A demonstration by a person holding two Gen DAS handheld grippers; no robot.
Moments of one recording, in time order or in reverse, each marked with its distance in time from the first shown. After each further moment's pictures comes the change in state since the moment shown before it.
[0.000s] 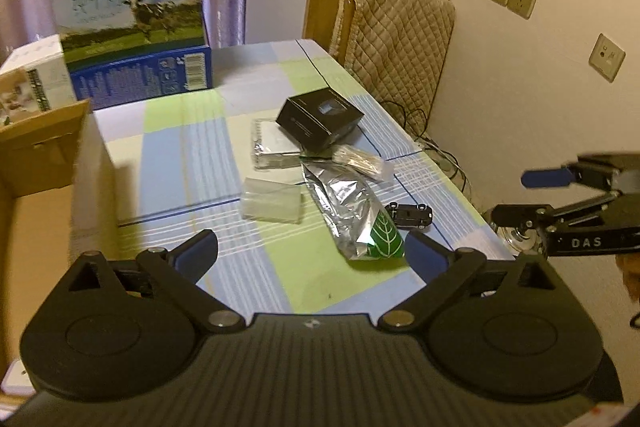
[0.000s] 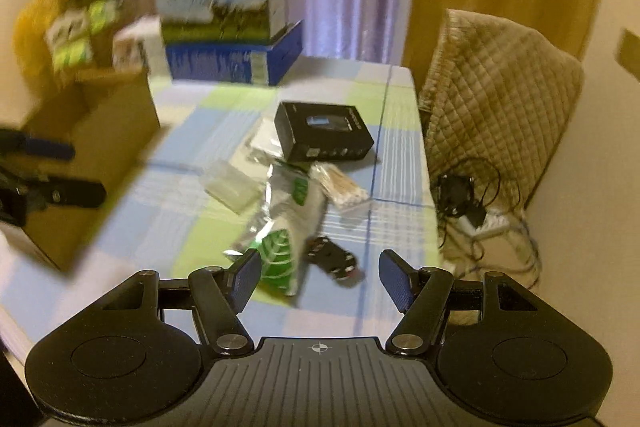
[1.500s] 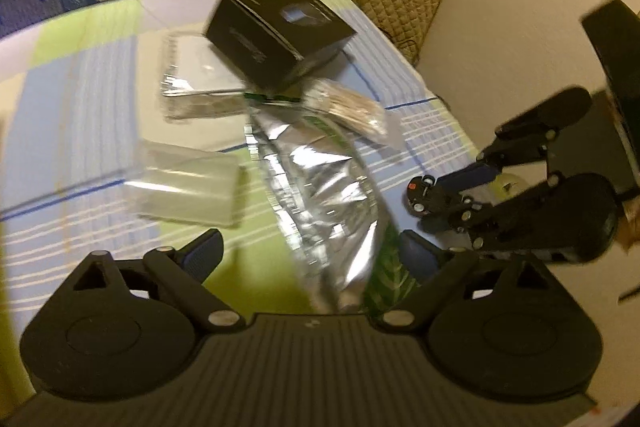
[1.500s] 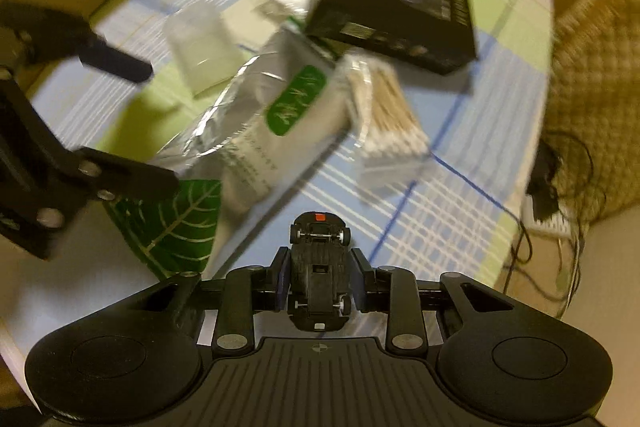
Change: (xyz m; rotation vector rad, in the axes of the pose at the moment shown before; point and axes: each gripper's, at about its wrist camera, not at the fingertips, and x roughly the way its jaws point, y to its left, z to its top) left arm 0.187 -0.009 0.016 -0.062 0.239 -0.127; right arm 0.190 -0.038 0.022 -0.308 0.439 0.173
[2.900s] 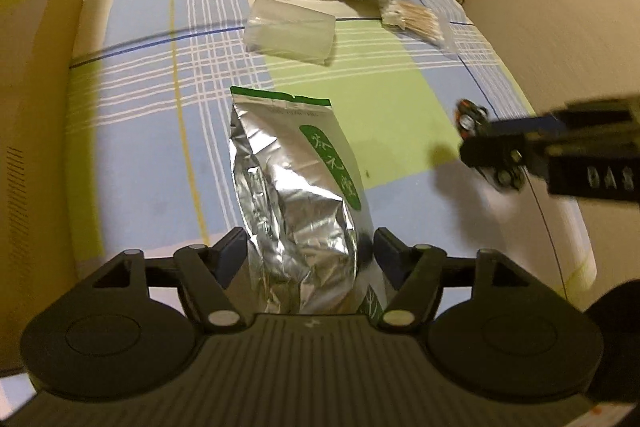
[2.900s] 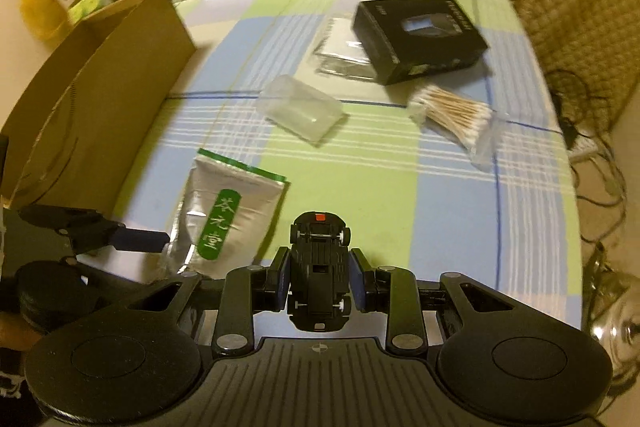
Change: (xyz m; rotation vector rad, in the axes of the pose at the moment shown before) left arm -0.068 0.037 -0.099 -0.102 0.112 0.102; right arm -0.064 0.104 -0.018 0.400 -0.205 0.062
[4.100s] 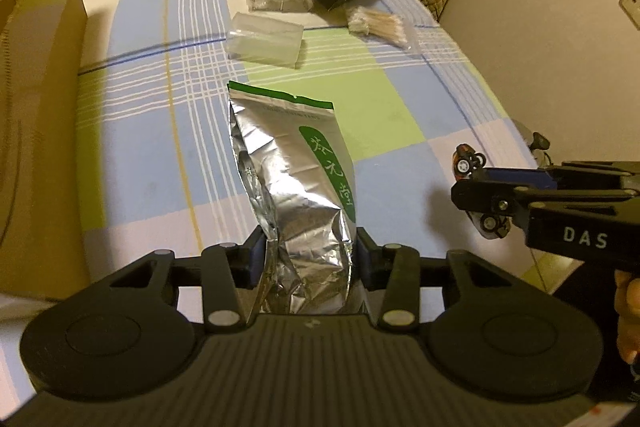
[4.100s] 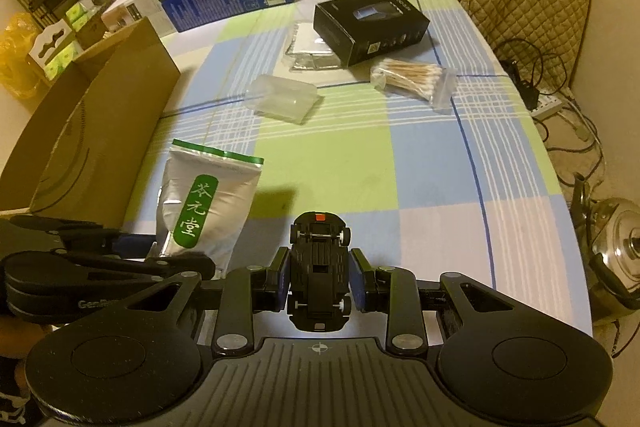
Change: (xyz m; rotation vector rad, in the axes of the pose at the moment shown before) left arm -0.041 -0.020 -0.031 0.031 -0.060 -0.008; right arm -0.043 0.013 -0.060 0.169 -0.101 -0.031
